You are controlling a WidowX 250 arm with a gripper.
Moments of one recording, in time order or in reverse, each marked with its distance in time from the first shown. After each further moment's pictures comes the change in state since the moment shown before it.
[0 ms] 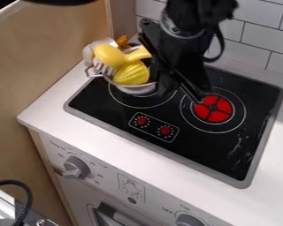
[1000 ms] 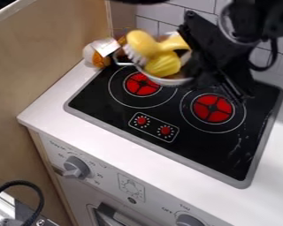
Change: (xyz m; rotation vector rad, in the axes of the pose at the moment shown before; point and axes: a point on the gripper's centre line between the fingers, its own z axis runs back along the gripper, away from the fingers) arm 0.031 -0.027 0.006 0.098 -0.013 -0.027
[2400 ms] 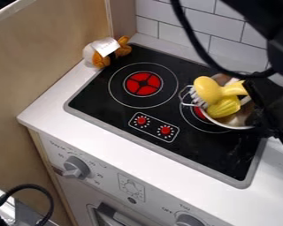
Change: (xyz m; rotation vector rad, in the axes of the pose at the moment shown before) arm 0.037 -0.064 -0.045 0.017 -0.120 -0.028
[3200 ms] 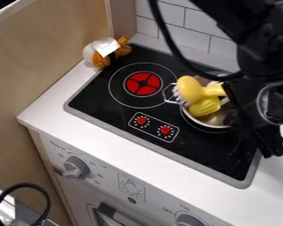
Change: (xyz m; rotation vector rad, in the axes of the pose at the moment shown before) arm -0.018 0.012 -0.015 0.021 0.034 -0.035
